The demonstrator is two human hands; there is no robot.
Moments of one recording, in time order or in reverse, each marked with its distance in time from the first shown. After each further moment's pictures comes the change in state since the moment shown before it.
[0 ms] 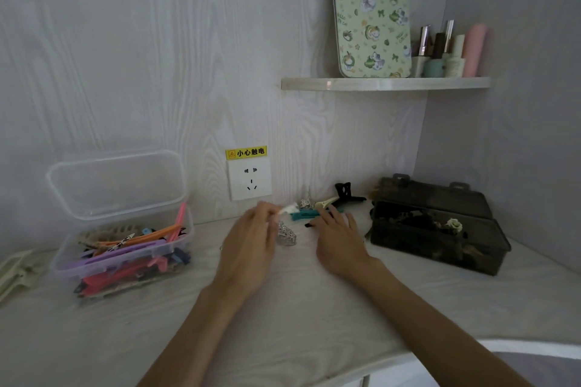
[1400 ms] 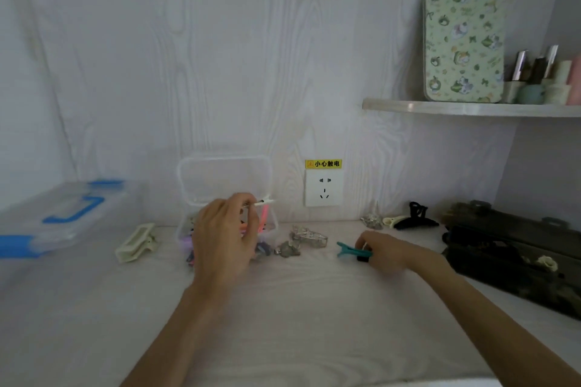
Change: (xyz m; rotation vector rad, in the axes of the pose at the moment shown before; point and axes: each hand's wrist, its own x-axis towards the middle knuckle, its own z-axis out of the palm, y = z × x) left_hand -0.038 -0.055 -0.115 0.297 0.436 -0.143; right_hand 0.013 -0.037 -0.034 0.115 -0.455 -0.073
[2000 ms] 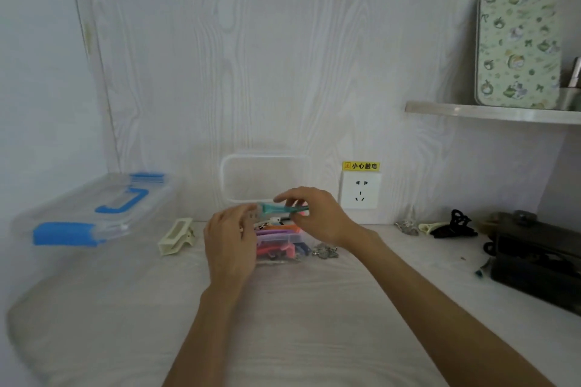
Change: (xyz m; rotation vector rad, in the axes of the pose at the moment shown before) left_hand -0.002 -0.057 0.001 -0.156 -0.061 -0.349; right_hand 0.029 -0.163 -0.004 0.274 0.500 -0.637
